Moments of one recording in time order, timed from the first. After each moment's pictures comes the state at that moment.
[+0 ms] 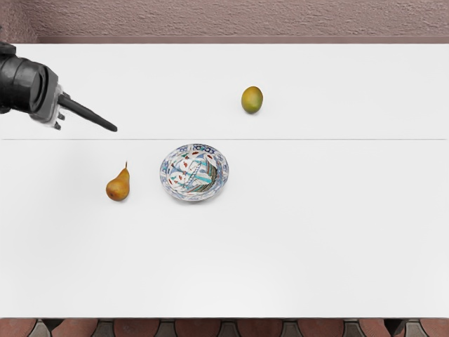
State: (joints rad) left arm -1.93 0.44 0.88 -1.32 -0.78 0.51 0.36; right arm 0.10 0.00 -0.06 0.28 -0.11 0.02 0.09
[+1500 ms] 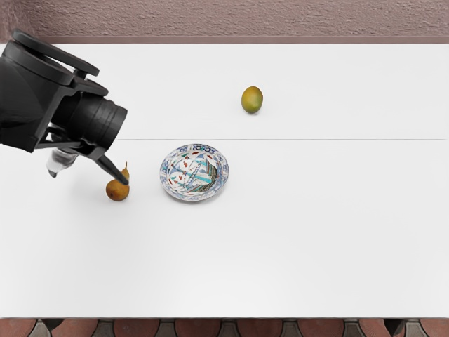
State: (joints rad) left arm -2.02 0.05 1.13 -1.38 -1.02 0.61 0.52; right arm 0.10 0.00 -0.06 0.28 -0.11 0.02 0.09
